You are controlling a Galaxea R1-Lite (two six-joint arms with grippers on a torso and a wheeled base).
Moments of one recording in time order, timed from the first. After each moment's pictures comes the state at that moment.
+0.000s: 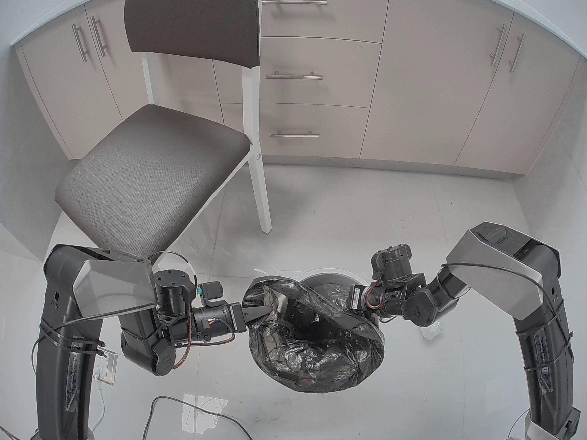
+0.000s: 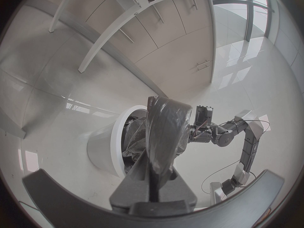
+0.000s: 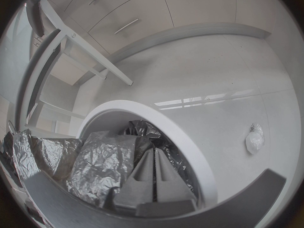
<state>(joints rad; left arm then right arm) -0.32 2.52 -0.74 -1.50 -0.74 -0.60 0.43 2.54 -1.25 -0.60 0.01 0.45</state>
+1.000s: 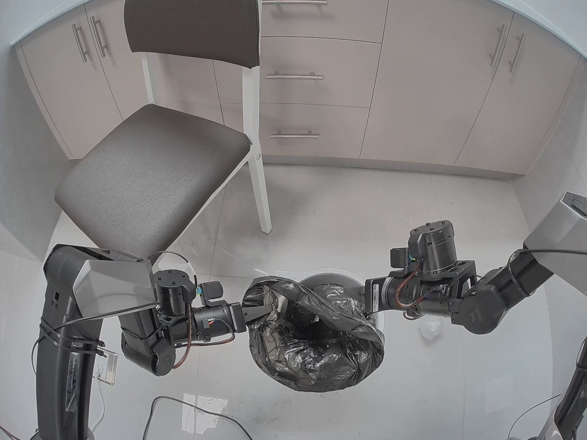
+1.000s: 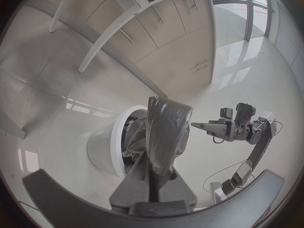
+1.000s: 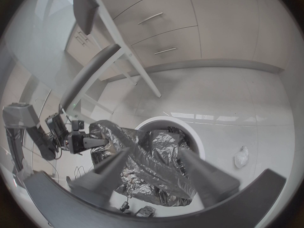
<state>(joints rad) -0.32 2.52 -0.74 -1.50 -0.74 -0.60 0.52 2.08 -0.86 -0.66 0.04 0.28</state>
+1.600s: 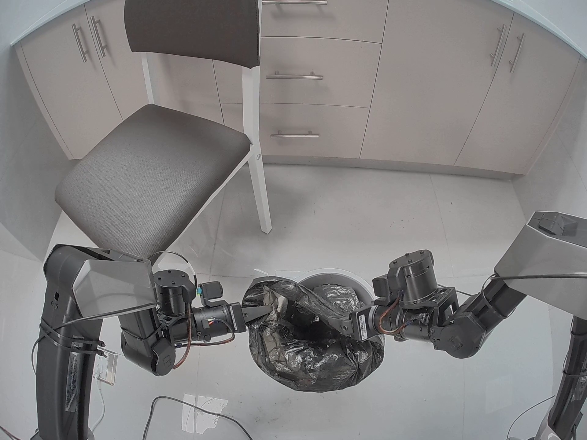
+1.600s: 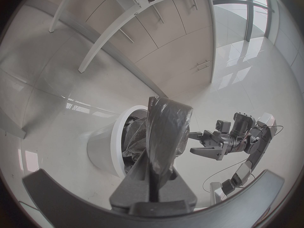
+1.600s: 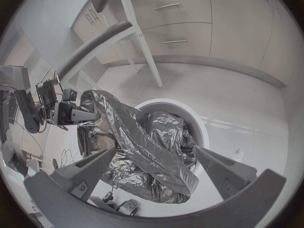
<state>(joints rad) -0.32 2.52 -0.74 -1.50 -0.74 -0.60 0.58 2.17 -0.80 -0.75 -0.04 0.16</state>
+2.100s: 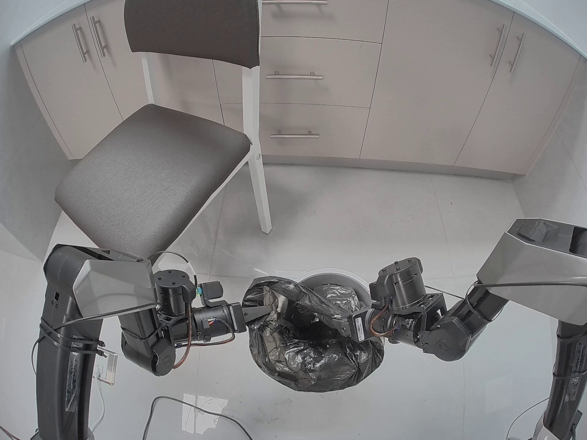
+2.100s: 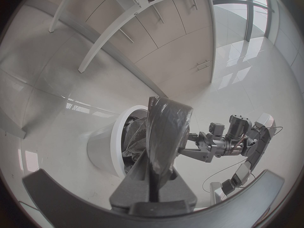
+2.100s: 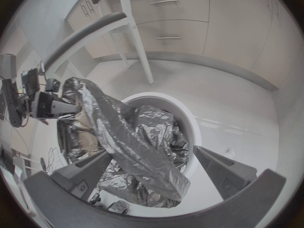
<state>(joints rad) -0.32 2.52 -0.74 -1.50 -0.74 -0.60 0.59 2.24 -0.84 -0.75 -0.17 0.14</state>
